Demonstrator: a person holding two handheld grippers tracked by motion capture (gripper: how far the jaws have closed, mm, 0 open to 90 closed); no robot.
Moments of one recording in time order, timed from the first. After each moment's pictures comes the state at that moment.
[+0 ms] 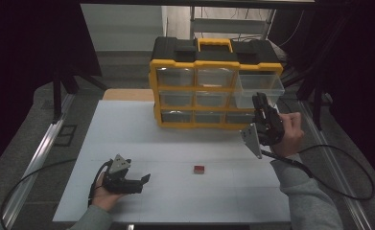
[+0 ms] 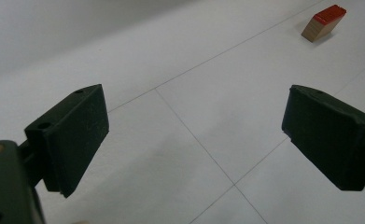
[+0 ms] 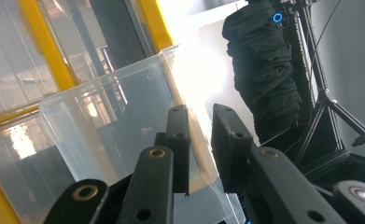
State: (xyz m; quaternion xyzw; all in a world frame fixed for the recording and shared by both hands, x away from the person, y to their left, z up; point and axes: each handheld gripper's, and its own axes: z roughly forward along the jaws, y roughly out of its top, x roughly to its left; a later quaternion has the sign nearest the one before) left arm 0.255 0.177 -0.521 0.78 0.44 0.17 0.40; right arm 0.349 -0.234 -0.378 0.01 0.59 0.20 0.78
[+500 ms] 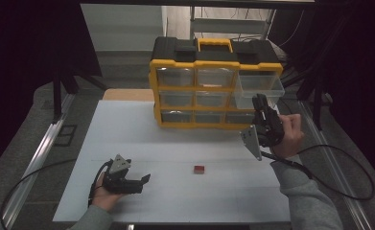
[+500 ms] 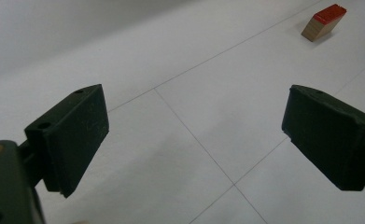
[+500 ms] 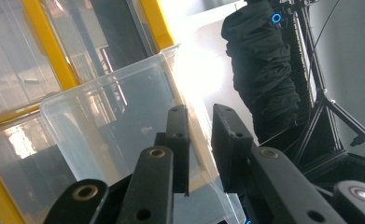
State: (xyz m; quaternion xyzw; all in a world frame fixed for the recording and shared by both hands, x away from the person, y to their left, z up) left arm 0.254 0.177 -0.521 0.78 0.44 0.17 0.40; right arm 0.347 -0.234 -0.381 0.01 0.59 0.20 0.78
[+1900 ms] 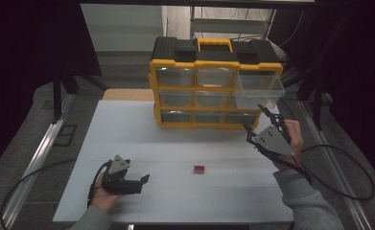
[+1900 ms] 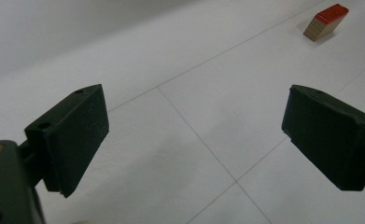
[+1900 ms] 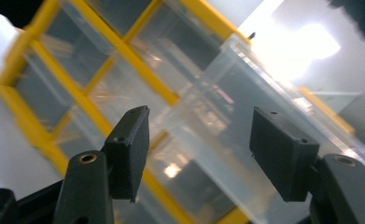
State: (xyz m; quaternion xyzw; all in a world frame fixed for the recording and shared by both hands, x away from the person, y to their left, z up) left arm 0.252 0.178 -0.521 0.78 0.45 0.17 0.40; right arm 0.329 -0.255 -0.380 0.12 0.71 0.42 0.56
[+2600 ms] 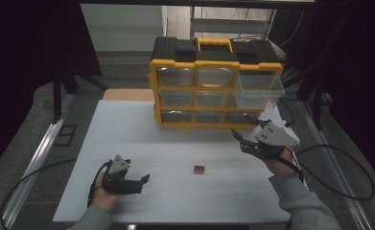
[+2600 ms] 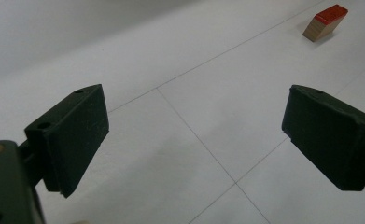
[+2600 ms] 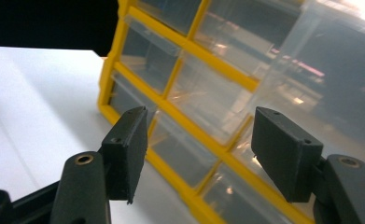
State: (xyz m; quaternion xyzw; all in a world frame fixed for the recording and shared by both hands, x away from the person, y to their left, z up) left arm 0.253 0.178 -0.521 0.78 0.44 0.17 0.40; right arm 0.330 -0.250 -0.388 0.18 0.76 0.49 0.39
